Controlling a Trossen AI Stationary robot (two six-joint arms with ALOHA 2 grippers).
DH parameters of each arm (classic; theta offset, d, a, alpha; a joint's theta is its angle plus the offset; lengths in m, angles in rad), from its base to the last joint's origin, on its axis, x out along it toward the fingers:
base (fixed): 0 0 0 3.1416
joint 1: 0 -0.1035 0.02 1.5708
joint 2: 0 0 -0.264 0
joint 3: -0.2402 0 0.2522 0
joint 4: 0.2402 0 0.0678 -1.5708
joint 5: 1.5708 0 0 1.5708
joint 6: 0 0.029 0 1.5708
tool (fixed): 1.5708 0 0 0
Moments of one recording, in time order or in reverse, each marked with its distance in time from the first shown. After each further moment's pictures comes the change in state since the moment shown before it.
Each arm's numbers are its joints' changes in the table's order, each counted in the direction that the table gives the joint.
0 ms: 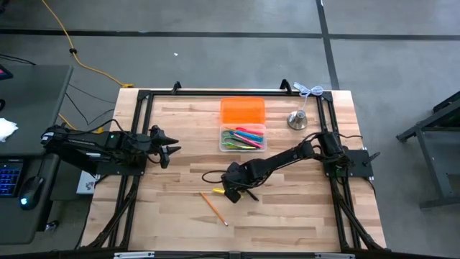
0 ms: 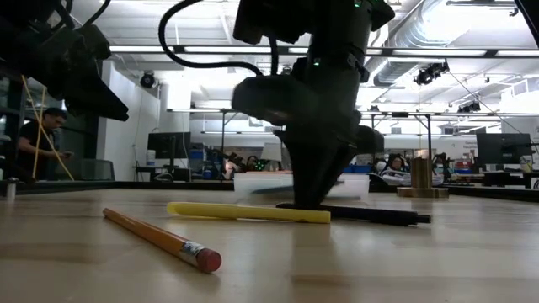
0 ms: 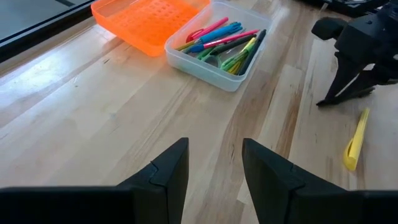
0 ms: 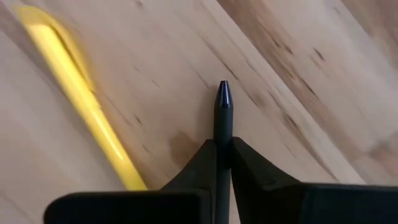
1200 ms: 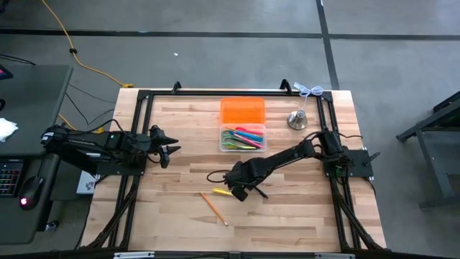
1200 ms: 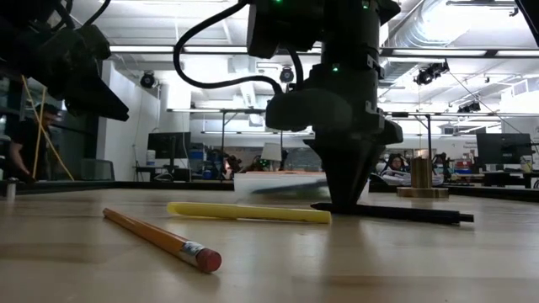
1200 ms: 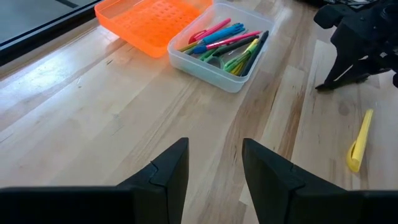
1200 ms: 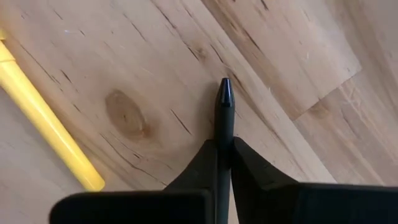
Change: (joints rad) left arm 0.000 0.000 0.000 0.000 -0.010 0.000; right arm 0.010 -0.010 0.004 0.159 -0.025 -0.025
